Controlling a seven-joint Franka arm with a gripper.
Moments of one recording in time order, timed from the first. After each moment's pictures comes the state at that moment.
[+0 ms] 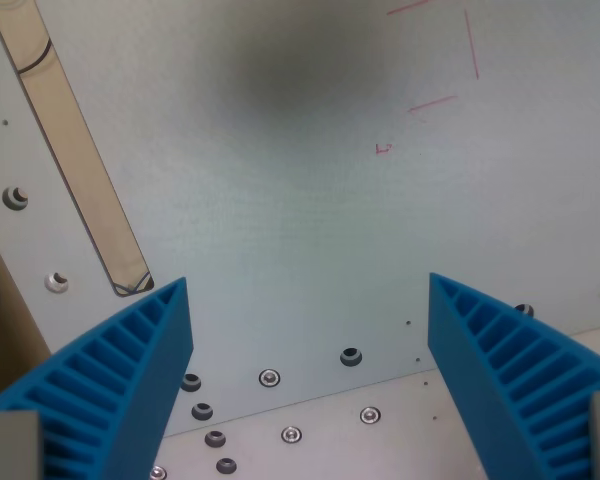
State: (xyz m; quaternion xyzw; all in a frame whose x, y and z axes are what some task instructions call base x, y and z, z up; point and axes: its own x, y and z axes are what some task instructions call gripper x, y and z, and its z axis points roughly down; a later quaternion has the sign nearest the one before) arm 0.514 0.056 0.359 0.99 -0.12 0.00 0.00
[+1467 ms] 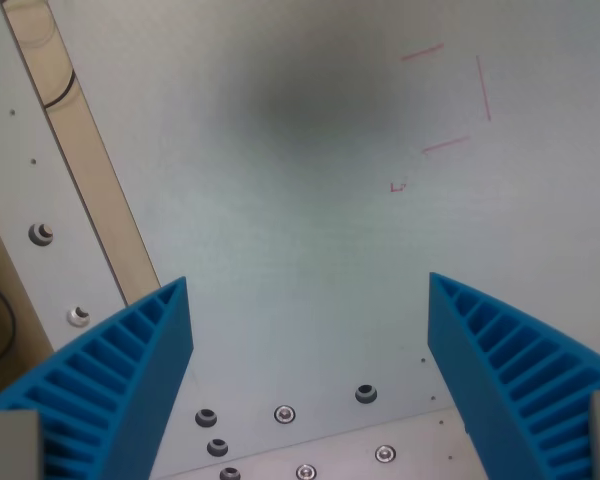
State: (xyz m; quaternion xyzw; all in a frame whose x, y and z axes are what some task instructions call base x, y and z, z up) arm 0.526 0.057 0.362 0.99 -0.12 0.03 0.00
